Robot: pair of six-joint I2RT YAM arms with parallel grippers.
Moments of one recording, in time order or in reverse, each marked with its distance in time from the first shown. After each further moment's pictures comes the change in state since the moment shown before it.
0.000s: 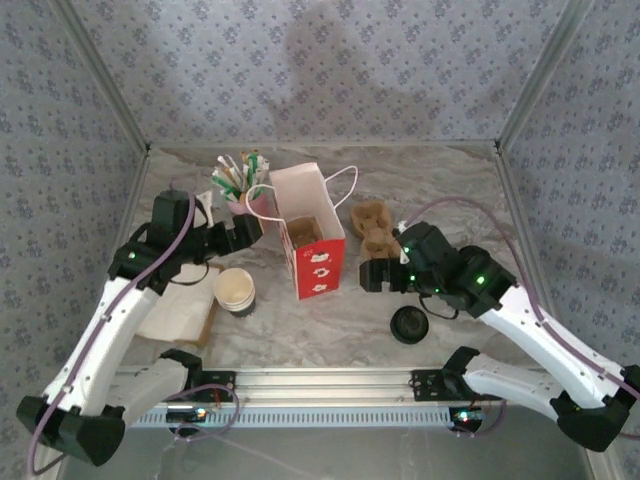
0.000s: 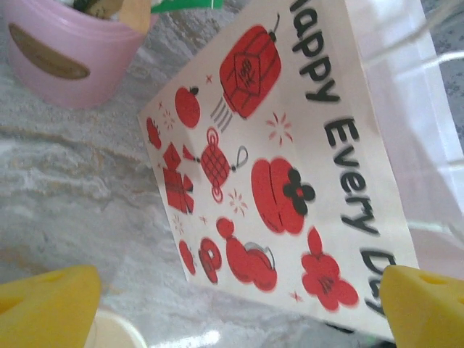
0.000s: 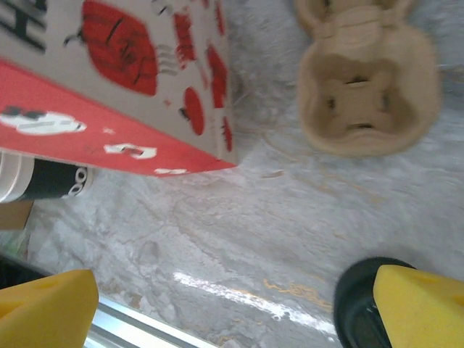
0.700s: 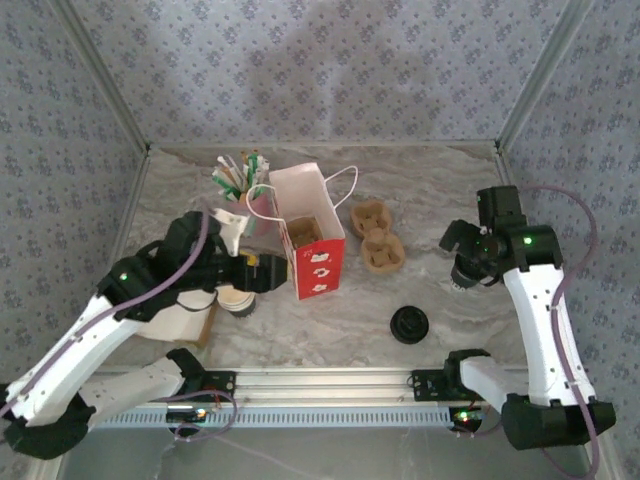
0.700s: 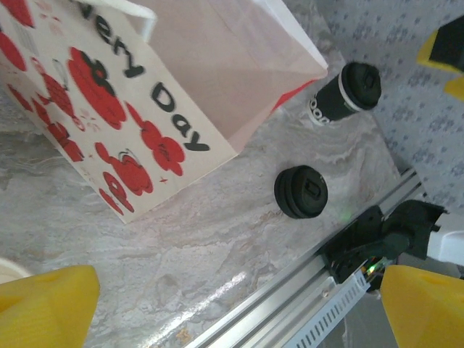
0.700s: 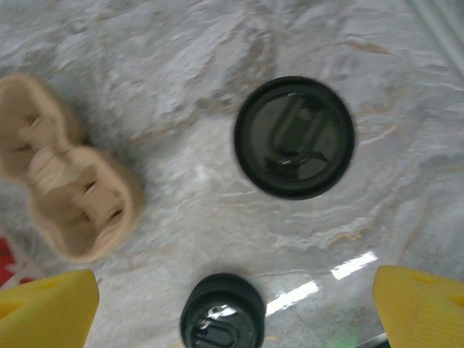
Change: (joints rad) left arm -0.471 -0.017 0.122 -0.109 -0.134 0.042; right arm -0.728 0.089 0.172 -0.291 0.088 -0.042
